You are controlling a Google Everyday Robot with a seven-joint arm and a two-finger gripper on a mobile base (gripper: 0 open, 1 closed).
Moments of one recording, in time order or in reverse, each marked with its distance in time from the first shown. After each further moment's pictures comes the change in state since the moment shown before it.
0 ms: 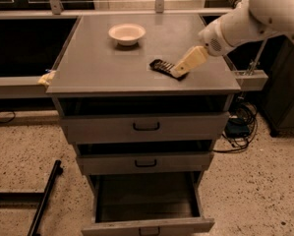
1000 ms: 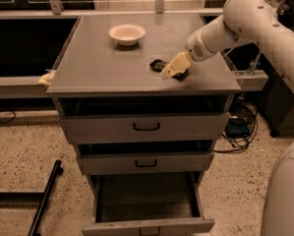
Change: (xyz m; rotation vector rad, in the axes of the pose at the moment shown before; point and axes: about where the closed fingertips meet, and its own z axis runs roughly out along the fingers) arm 0.005 -0.014 0.069 -0.043 0.017 0.054
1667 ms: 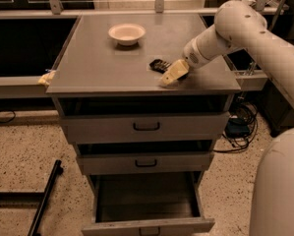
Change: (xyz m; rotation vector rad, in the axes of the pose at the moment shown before) arm 0.023 -0.004 0.030 -0.004 0.065 0.037
